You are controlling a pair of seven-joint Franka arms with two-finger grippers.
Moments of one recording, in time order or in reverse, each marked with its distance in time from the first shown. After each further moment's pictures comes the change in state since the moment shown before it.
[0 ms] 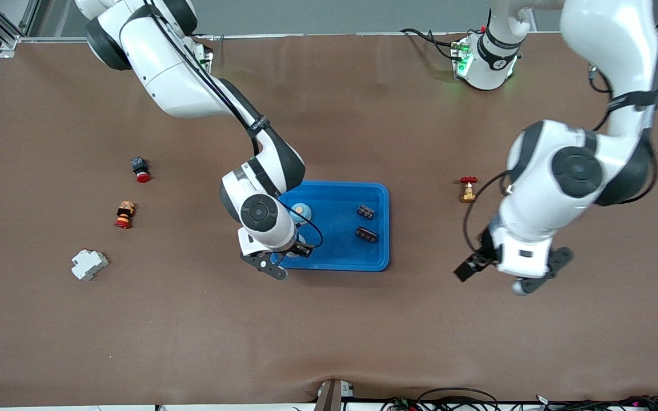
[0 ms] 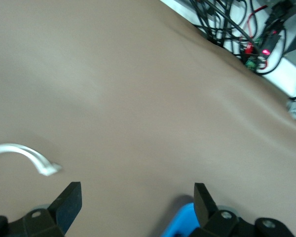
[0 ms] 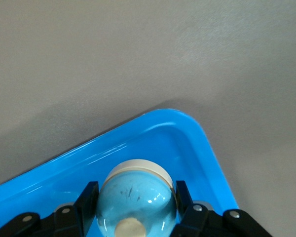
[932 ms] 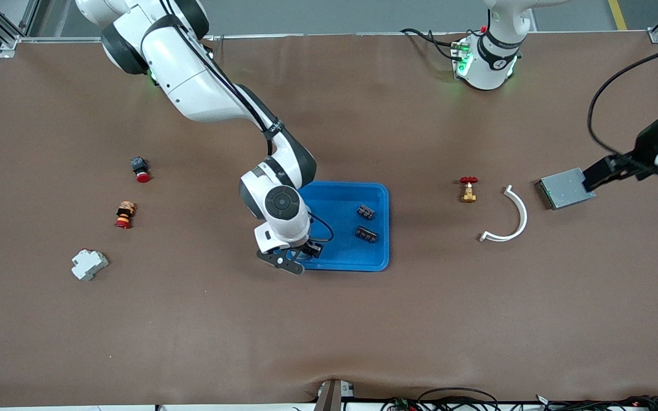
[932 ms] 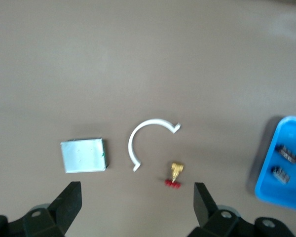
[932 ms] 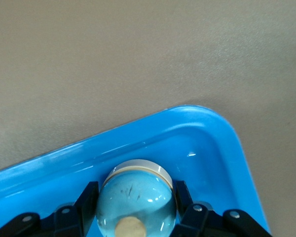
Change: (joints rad) left arm 0.154 -0.365 0.090 -0.018 -0.079 -0.496 0.601; right arm 0.058 0.023 -0.034 -0.070 -0.088 0.137 -0.031
